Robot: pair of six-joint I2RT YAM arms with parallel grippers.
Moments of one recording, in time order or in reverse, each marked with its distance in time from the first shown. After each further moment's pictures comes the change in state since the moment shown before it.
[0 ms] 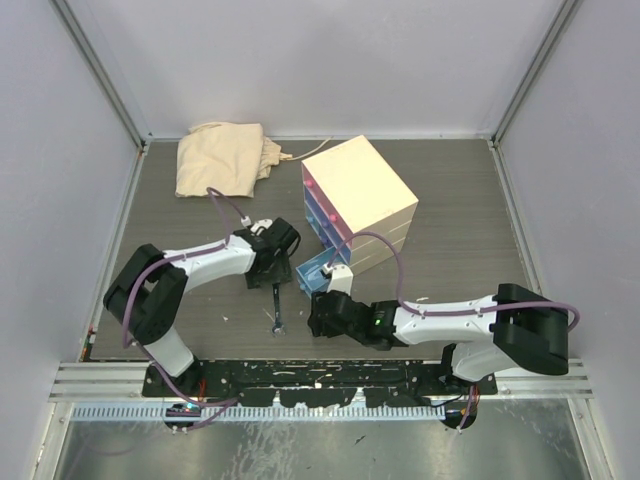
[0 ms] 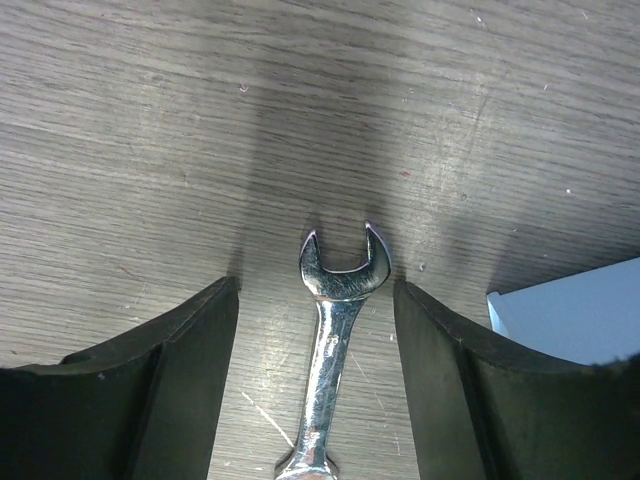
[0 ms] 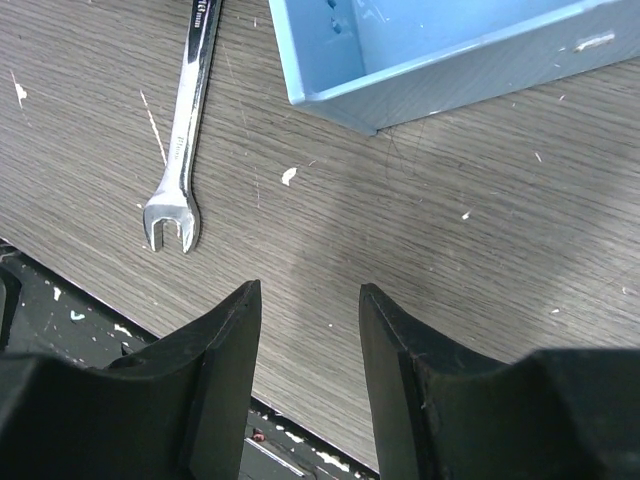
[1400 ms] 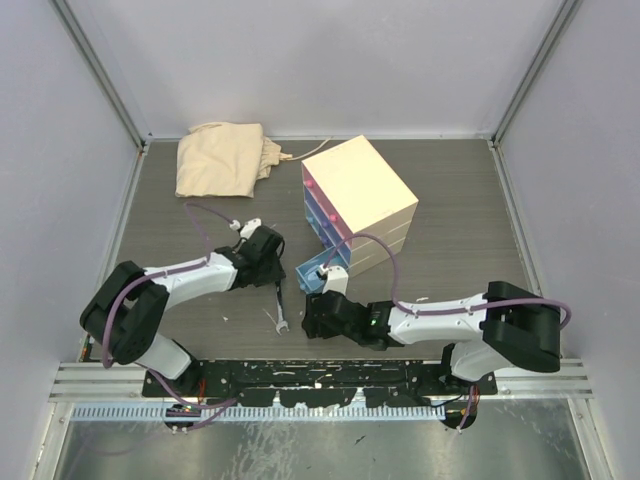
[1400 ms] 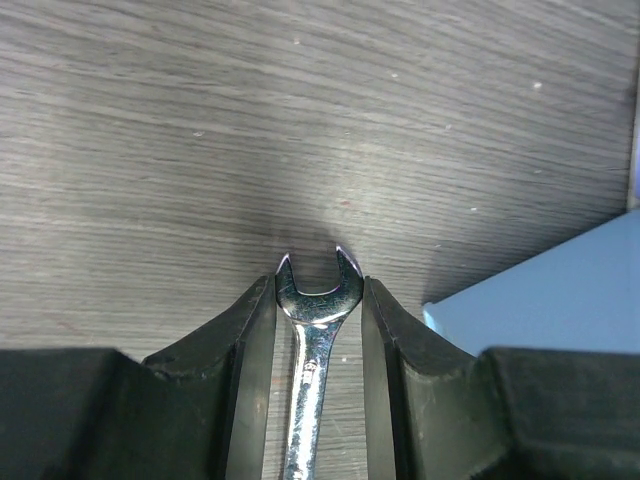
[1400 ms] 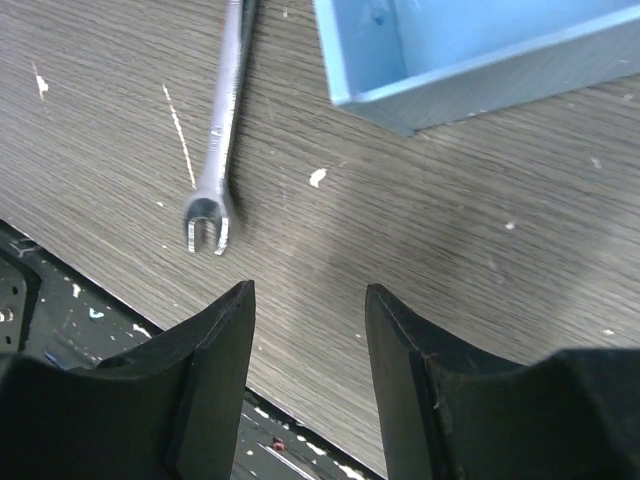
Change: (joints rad) left arm 0.026 -0.124 -0.193 0.298 0.045 -0.010; right arm 0.000 0.032 -0.002 0.047 -0.031 0.005
